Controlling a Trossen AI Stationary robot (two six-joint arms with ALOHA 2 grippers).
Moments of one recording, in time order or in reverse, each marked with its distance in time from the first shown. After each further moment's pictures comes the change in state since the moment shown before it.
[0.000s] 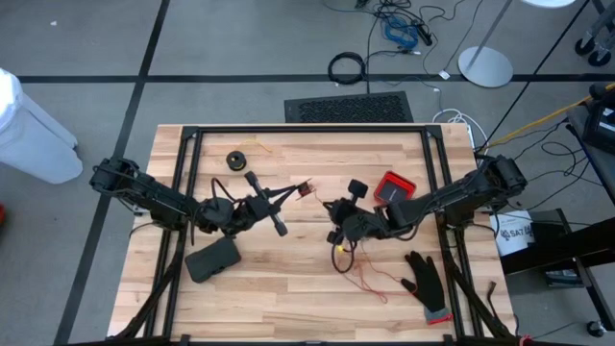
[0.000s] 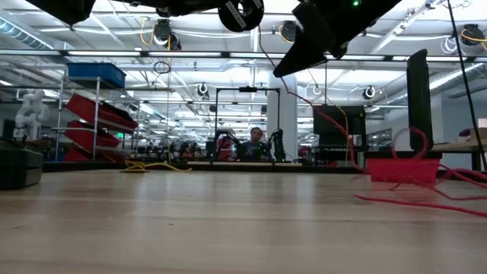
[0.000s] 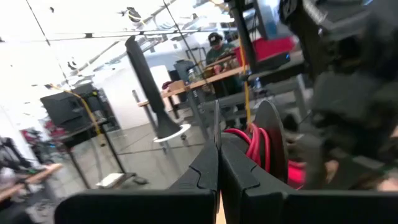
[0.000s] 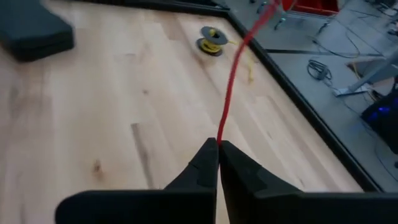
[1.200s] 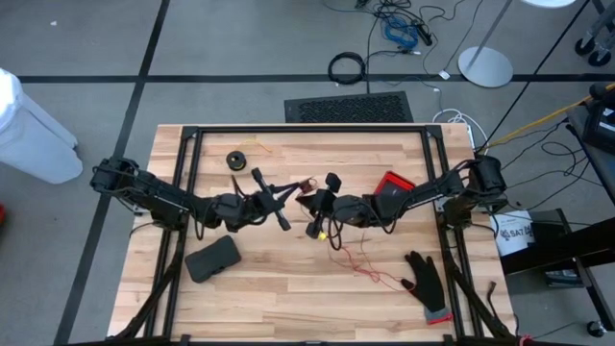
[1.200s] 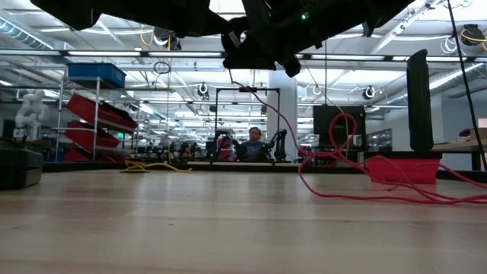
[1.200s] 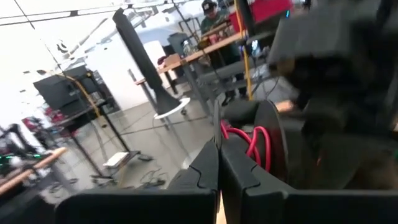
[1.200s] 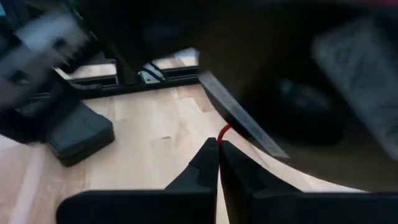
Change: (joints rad) left arm 0.074 0.002 0.000 -0.180 0.032 -0.046; right arm -0.132 0.160 0.000 0.558 -0.244 -0.079
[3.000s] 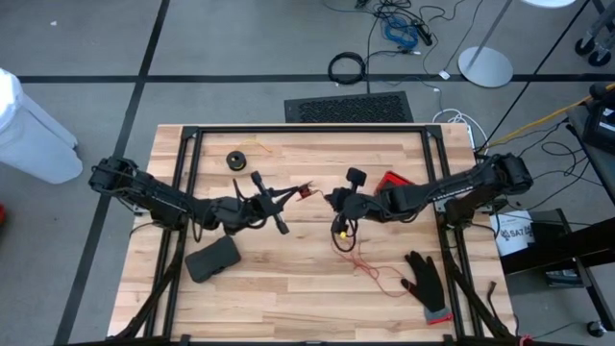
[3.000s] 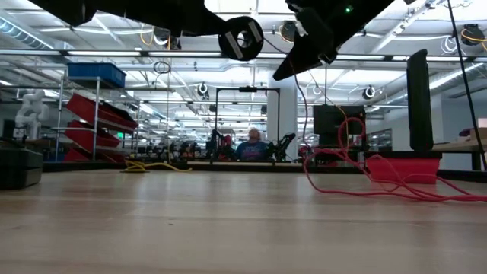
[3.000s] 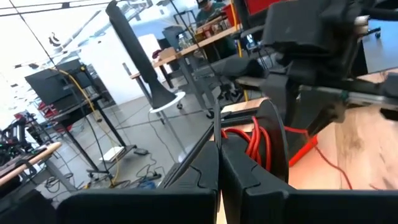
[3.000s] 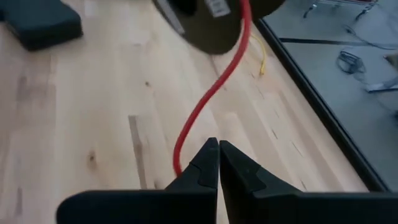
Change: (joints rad) left arm -0.032 -0.014 0.000 -0.060 -0.022 -0.039; right arm 0.007 -0.227 0.002 -0.621 0.033 -0.020
